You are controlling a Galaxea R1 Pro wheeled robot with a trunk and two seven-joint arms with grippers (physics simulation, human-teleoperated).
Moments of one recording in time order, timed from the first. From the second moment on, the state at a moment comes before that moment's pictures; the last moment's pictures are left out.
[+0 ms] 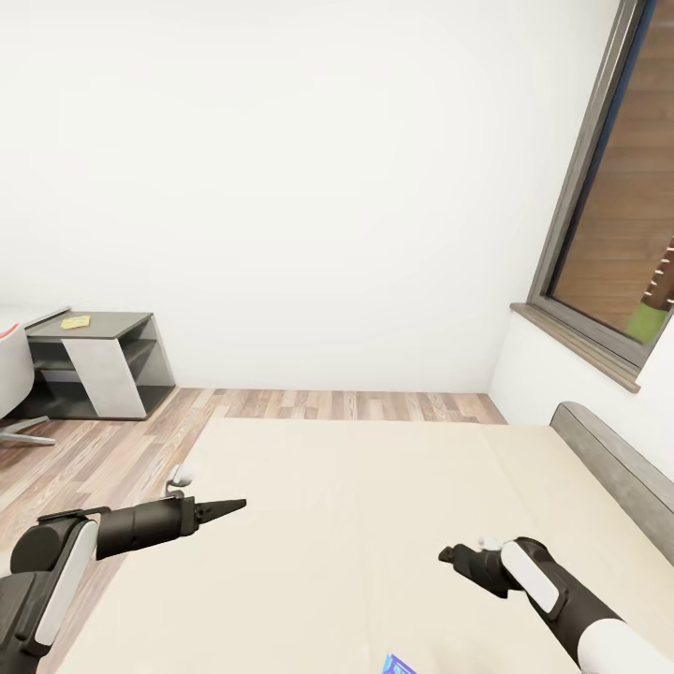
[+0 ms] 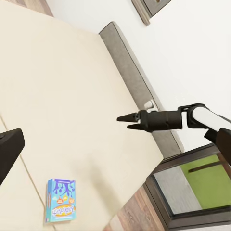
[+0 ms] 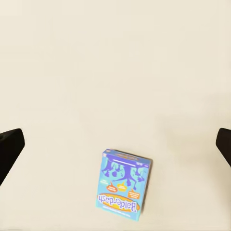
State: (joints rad) left arm -0.32 0.23 0.18 -1.47 0.24 1.04 -1.09; right arm -0.57 -0.24 0.34 -0.61 -0.99 0.63 -0.15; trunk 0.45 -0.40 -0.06
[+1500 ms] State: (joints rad) left arm -0.32 0.24 0.18 -1.47 0.24 1.04 -1.09; right arm -0.57 -0.24 0.34 -0.62 -0.99 0.64 -0.15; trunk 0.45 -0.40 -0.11
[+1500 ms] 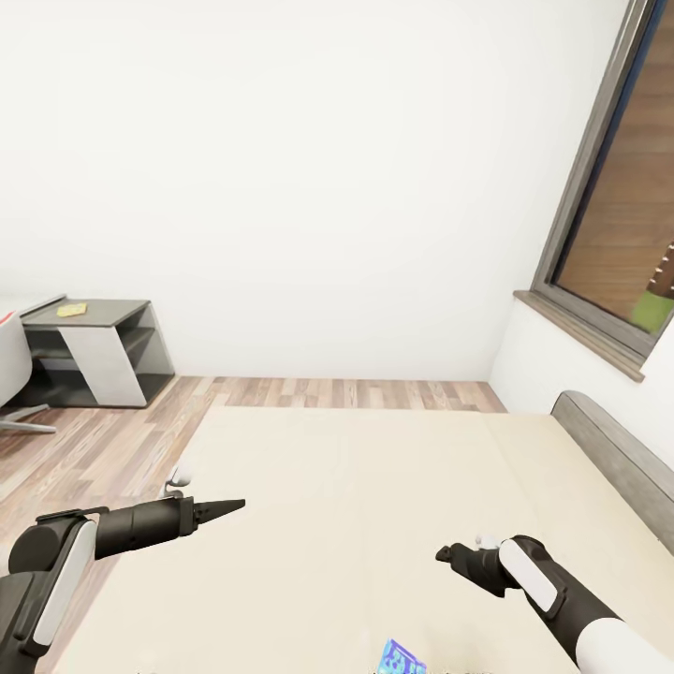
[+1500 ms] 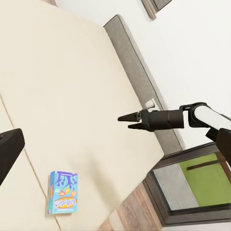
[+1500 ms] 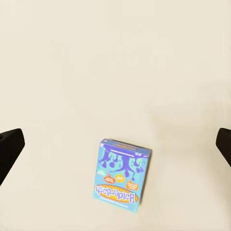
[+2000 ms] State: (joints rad) left arm -0.32 0.24 0.18 -1.47 0.24 1.04 -1.09; right arm -0.57 -0.24 0.34 -0.62 -0.99 0.64 -0.15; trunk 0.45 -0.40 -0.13
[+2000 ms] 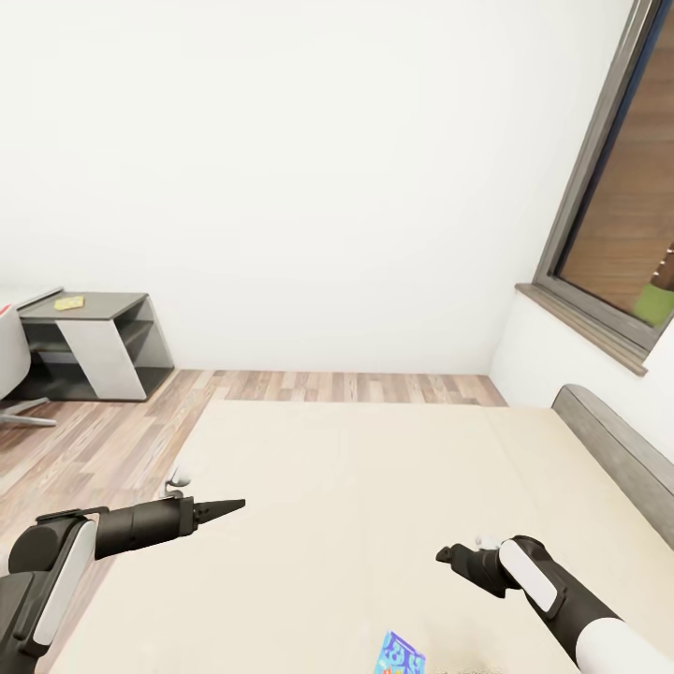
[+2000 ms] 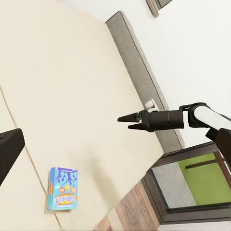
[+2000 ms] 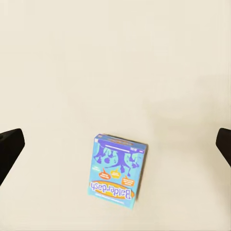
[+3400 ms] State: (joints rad) left arm -0.31 0.24 0.19 -1.47 0.25 1.04 -1.09; right arm -0.62 -0.16 0.34 -0.61 -0.90 0.61 -0.15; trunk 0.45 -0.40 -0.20
